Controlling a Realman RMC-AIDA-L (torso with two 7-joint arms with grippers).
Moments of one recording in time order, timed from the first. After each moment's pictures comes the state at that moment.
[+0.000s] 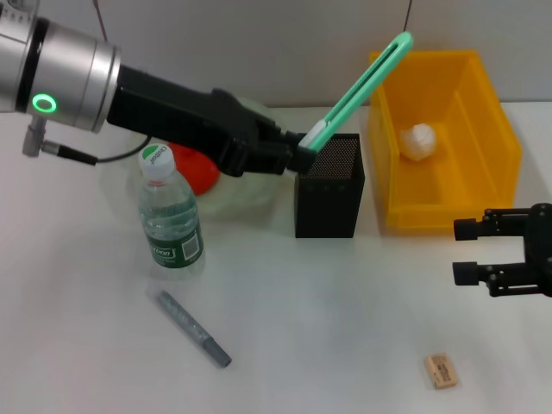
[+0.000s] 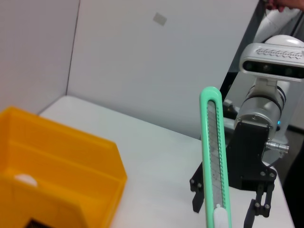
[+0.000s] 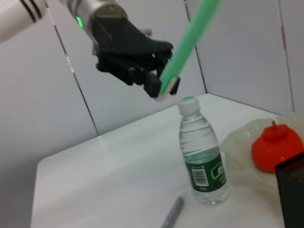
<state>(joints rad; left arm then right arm) -0.84 -2.06 0.86 1.15 2.09 1.81 -2.07 0.48 1.91 -0.77 -0.76 -1.91 -1.80 1.51</state>
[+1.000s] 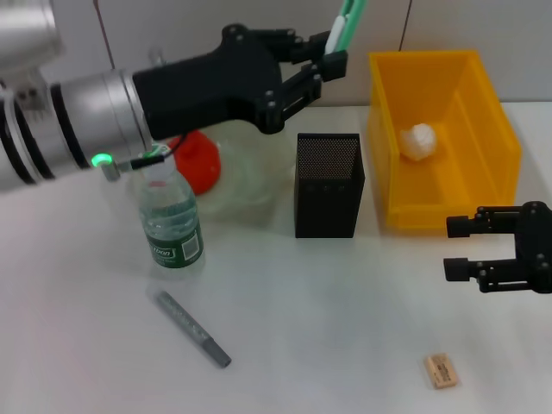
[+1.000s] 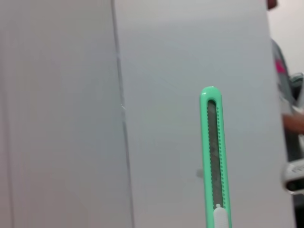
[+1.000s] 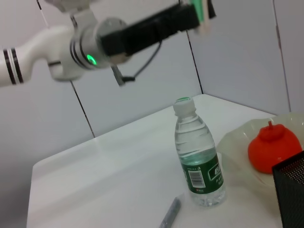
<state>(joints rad) -0.56 -2.07 1.24 0.89 1.28 1.32 -1.29 0.48 1.92 -0.77 -0.76 -1.92 -1.79 1.52</state>
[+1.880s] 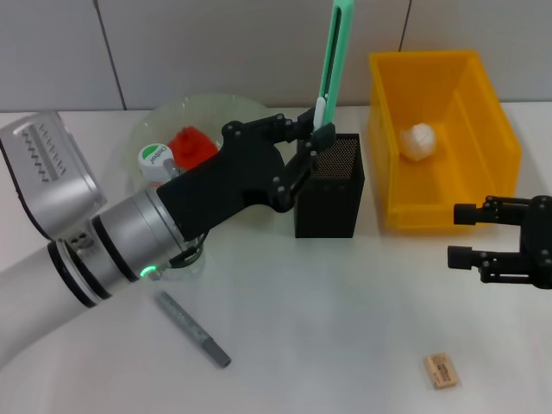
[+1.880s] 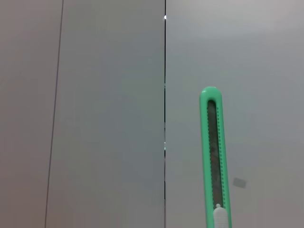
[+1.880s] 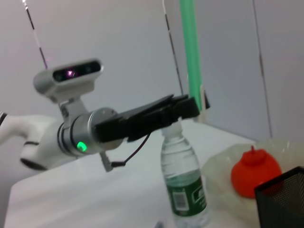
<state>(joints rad) -0.53 -2.08 1.78 0.43 0.46 1.29 -0.69 0.45 1.96 -0.67 -0.75 -1.91 -1.78 1.41</state>
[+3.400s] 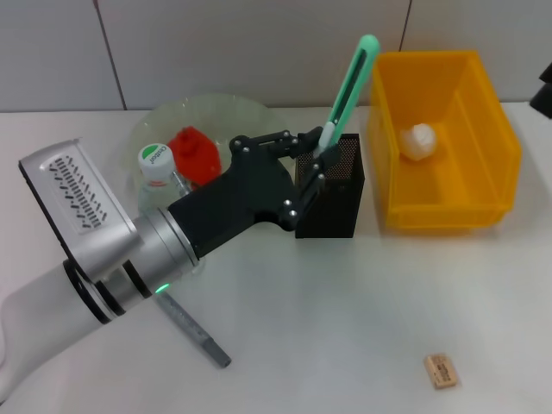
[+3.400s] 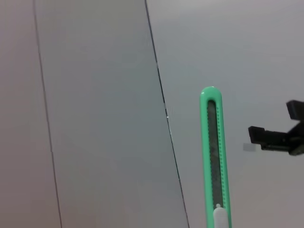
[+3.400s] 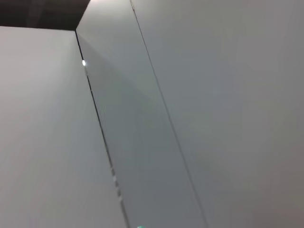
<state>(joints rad) -0.52 -2.08 1.94 0.44 0.30 1.21 -0.41 0.42 2.02 -0.41 -0.61 -1.57 -1.86 1.40</state>
